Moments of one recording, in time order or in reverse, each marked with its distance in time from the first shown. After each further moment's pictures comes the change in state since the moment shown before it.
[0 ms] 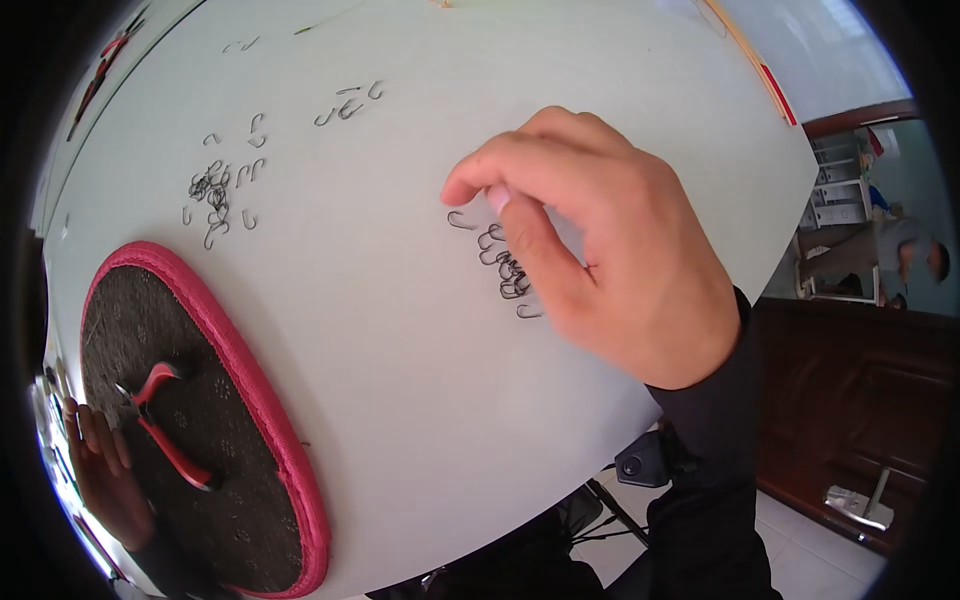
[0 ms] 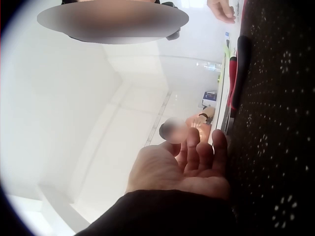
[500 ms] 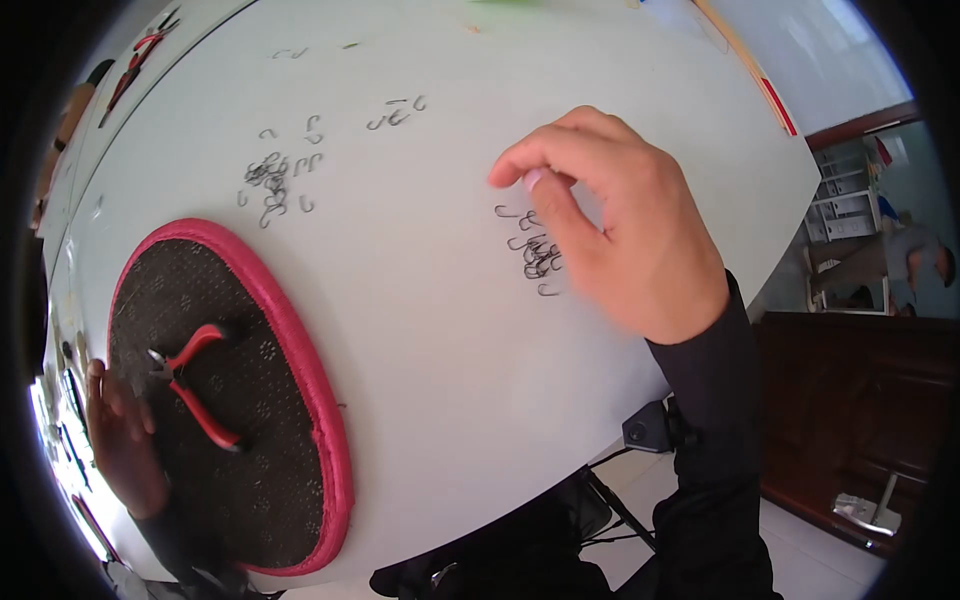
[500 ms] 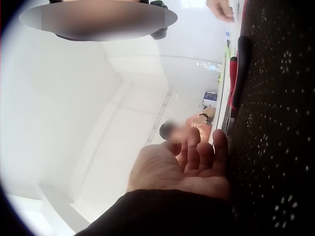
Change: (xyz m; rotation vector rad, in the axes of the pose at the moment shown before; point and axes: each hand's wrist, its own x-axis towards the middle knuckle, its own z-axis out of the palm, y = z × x) left_hand 0.019 -0.004 0.049 0.039 0.022 0.040; right_hand 0.001 -0.006 -0.001 0.009 0.110 0.005
